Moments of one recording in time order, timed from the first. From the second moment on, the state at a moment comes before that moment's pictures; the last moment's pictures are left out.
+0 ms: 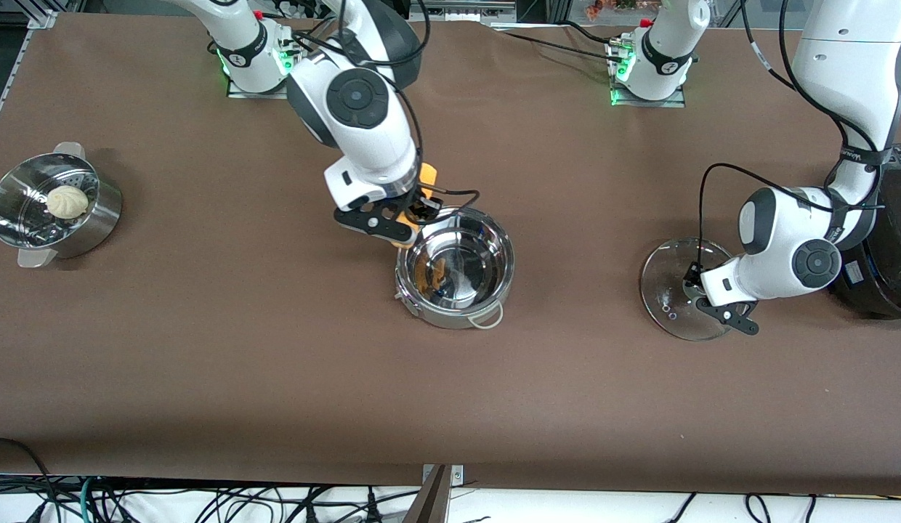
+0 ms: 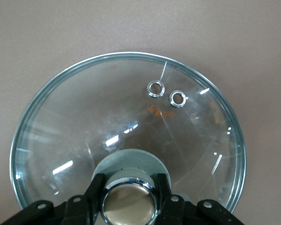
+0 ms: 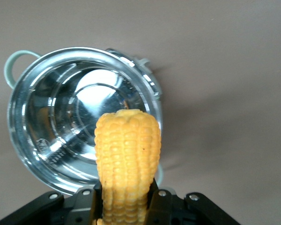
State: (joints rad) left arm 0.13 0.54 -0.10 -1.85 0.10 2.23 0.44; right arm 0.53 0.51 0.22 -1.37 -0.05 1.91 1.06
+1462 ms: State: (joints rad) left arm 0.13 0.32 -0.14 -1.76 0.10 1.97 0.44; right arm 0.61 0.77 0.21 -1.28 -0.20 2.14 1.13
